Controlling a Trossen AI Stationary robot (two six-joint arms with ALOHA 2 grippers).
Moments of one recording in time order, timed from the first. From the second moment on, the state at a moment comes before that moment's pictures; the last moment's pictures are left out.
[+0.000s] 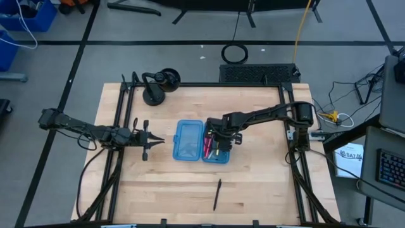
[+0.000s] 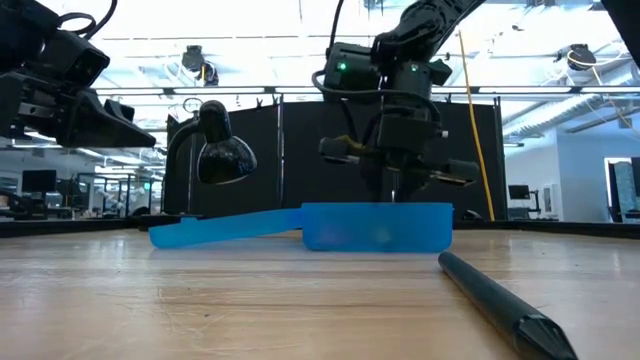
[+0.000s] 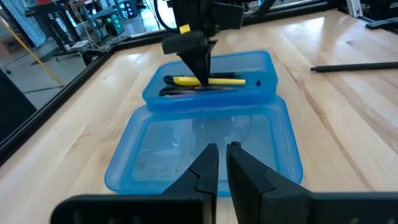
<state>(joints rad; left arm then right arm) -0.23 0.46 0.02 0.14 -0.27 0.10 -0.09 1.92 1.24 -0.65 -0.08 -1.49</state>
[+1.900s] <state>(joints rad) -0.22 0.46 0.02 0.29 -0.33 0.07 0.42 0.66 0.40 0.26 0.50 -0.11</state>
